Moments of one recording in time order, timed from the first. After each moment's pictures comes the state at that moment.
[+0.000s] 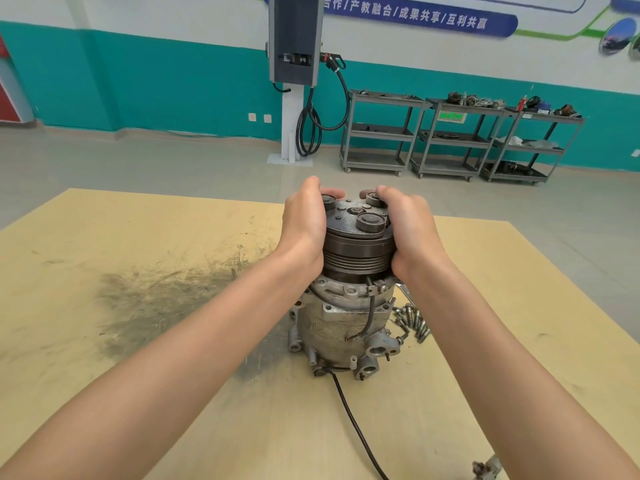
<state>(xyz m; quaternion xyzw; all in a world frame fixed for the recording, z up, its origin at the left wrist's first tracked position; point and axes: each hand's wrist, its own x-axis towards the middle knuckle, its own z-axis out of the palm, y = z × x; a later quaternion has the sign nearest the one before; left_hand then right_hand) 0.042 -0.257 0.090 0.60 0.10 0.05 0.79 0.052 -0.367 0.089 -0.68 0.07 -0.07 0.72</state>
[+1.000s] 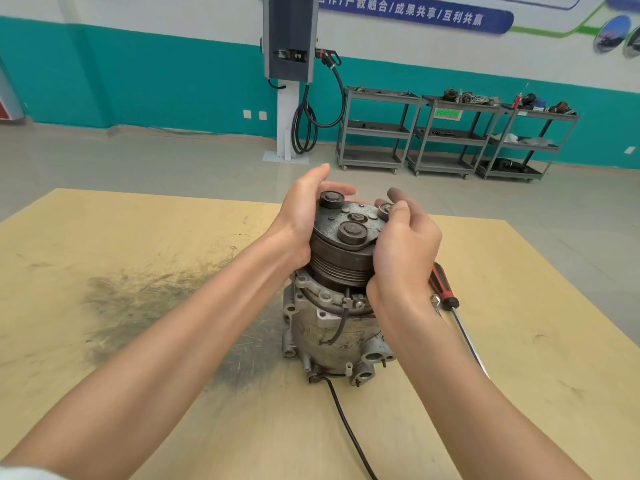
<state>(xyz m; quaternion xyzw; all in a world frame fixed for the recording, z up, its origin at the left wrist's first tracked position) 0.063 -0.248 0.092 0.60 -0.01 -0.09 0.79 0.032 -0.344 0.073 -0.61 0.14 -0.26 0.74</state>
